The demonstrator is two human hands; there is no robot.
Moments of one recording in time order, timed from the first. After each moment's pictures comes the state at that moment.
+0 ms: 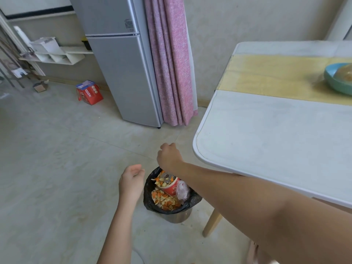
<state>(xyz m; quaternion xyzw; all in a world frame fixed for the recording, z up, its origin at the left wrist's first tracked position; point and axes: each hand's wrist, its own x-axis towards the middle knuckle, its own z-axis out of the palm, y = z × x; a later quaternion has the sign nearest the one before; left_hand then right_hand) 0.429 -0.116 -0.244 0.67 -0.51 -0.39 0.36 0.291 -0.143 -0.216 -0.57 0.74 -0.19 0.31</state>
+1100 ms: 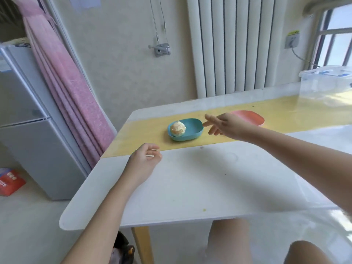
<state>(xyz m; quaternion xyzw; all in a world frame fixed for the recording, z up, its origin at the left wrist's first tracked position) 0.112 0.002 -0.048 0.34 -0.81 -0.41 0.27 -0.121 0.149 -0.004 -0.47 0.79 -0.35 0.15</state>
